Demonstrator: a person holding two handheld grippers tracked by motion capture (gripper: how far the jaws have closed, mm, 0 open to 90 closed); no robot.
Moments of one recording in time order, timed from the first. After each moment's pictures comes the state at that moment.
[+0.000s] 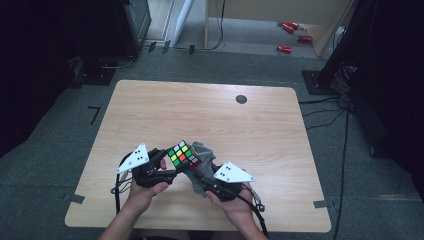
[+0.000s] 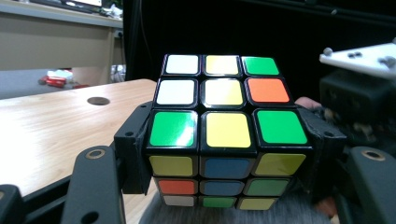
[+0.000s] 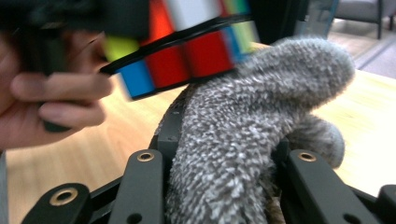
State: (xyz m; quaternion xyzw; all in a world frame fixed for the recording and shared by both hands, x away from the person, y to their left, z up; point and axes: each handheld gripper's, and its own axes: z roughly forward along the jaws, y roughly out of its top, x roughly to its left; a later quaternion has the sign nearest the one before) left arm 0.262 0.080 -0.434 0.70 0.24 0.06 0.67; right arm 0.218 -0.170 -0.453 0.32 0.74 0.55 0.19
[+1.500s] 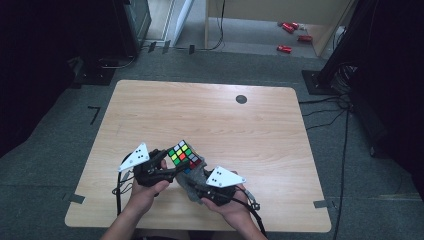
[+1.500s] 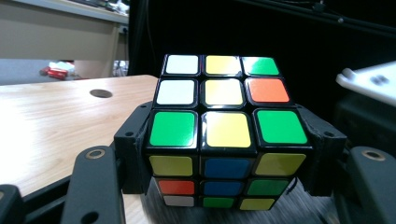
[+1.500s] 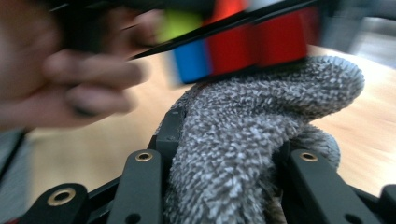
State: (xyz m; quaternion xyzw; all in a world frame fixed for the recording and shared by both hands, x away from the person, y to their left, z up) left arm 0.266 0.080 -0.442 0.69 0.27 0.06 0.67; right arm 0.217 -0.158 -0.465 0.26 0.78 0.55 0.16
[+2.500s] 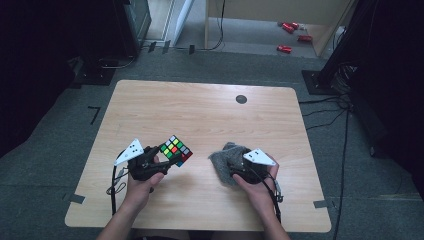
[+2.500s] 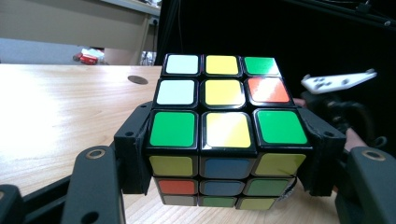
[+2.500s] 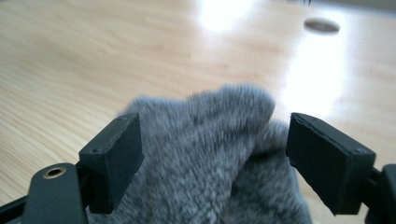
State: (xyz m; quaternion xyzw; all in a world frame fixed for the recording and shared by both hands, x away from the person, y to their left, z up) left arm 0.282 0.097 -0.455 0.68 0.33 0.07 0.65; right arm 0.271 -0.253 -0.500 0.48 0.71 0.43 0.26
